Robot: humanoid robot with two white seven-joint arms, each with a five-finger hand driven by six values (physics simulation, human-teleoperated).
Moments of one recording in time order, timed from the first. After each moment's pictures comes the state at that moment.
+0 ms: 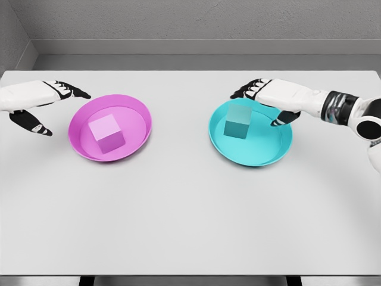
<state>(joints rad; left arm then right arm) -0.79 1.02 -0.84 -1.28 -0.09 -0.61 -0.44 -0.63 -0.54 0.40 -1.31 0.56 -0.61 0.61</state>
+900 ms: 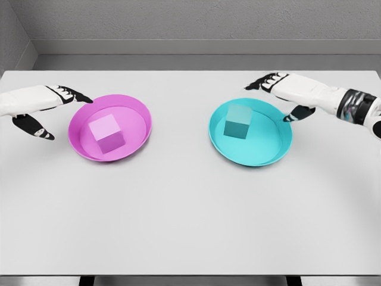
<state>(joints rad) -0.78 1.01 -0.84 -1.28 -0.10 -0.61 -0.44 -0.60 -0.56 0.28 -1.29 0.55 -0.61 0.61</state>
